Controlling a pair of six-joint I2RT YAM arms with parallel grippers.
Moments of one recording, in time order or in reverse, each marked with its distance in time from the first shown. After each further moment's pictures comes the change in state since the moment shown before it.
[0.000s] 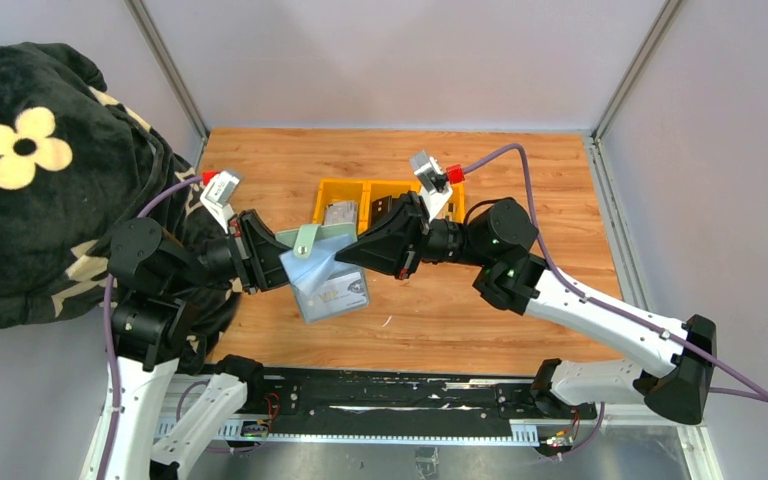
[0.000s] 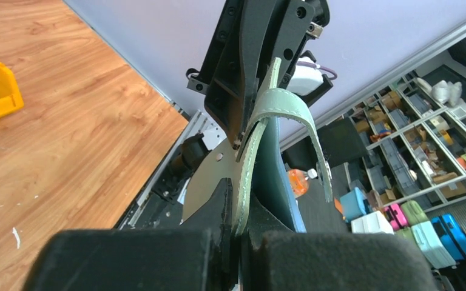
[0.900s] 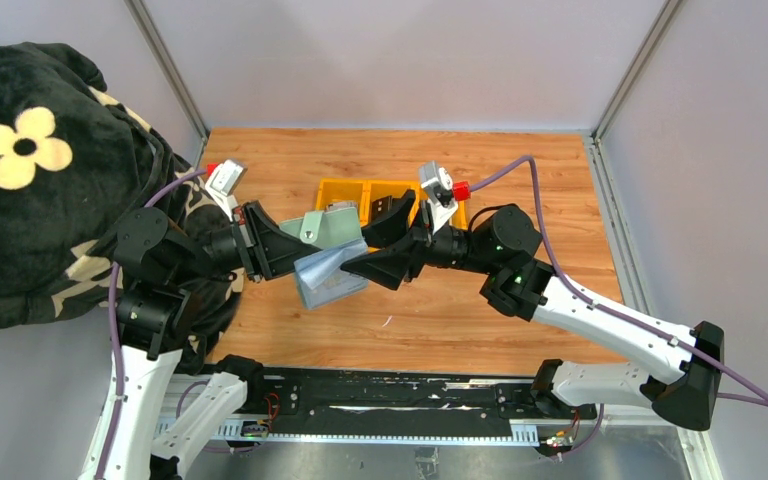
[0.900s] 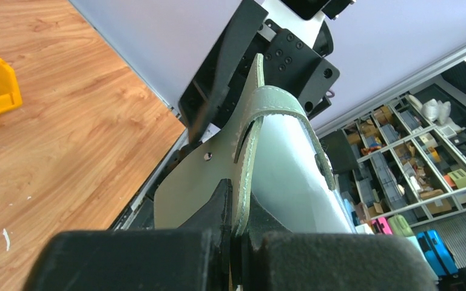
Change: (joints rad) left arm -0.002 0.037 0.009 0.019 -0.038 -0.040; right arm 0.000 -0.049 -0.040 -0.074 0.063 -0.185
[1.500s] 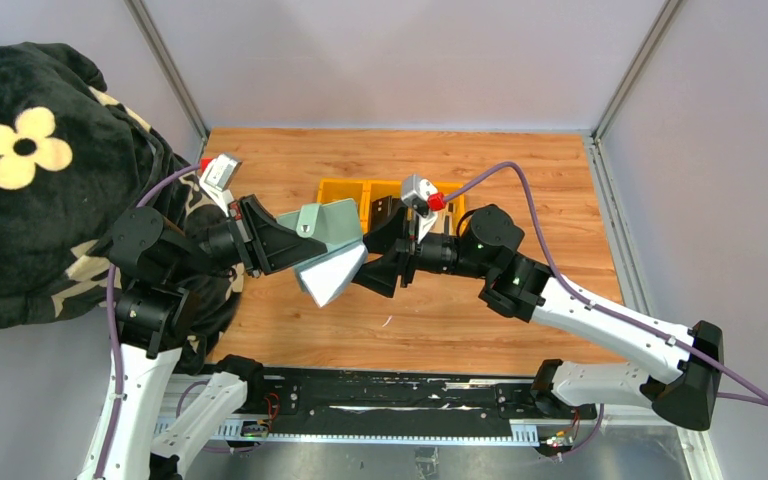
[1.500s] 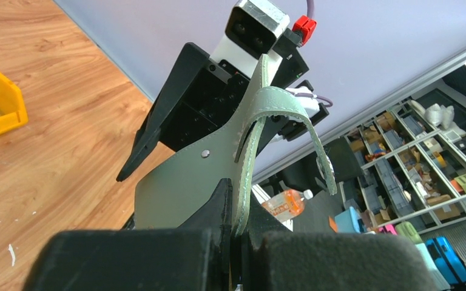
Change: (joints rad) left arm 0.000 0.009 0.014 0.046 -0.024 -0.014; right arm 0.000 0.000 -0.020 -0.200 0.042 -0.123
